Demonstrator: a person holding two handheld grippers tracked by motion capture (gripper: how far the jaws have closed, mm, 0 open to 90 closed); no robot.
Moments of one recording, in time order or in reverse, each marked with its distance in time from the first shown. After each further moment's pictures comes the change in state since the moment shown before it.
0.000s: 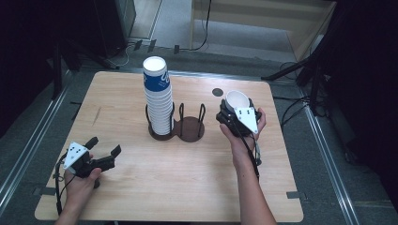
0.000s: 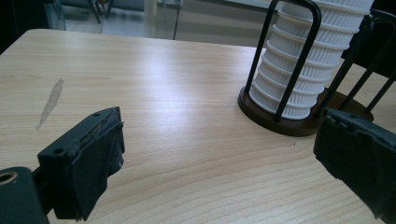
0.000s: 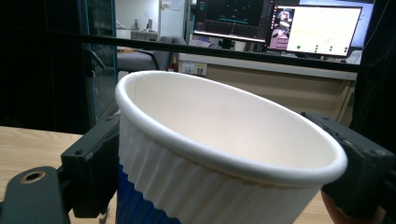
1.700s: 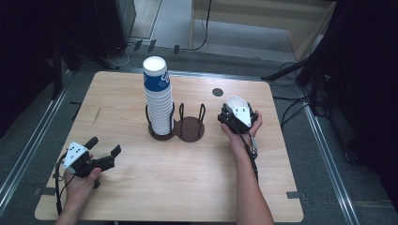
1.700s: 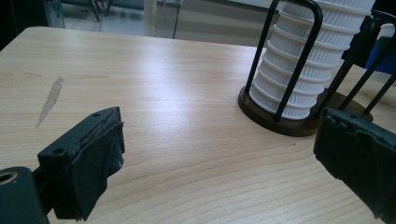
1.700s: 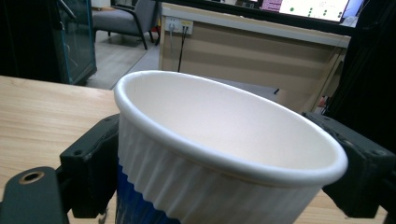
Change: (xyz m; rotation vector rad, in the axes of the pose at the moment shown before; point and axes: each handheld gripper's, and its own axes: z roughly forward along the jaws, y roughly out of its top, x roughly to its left) left arm 0.001 0.000 0.000 0.001 -0.002 -0.010; right arm -0.009 -0.055 0.046 0.148 -0.069 -0.047
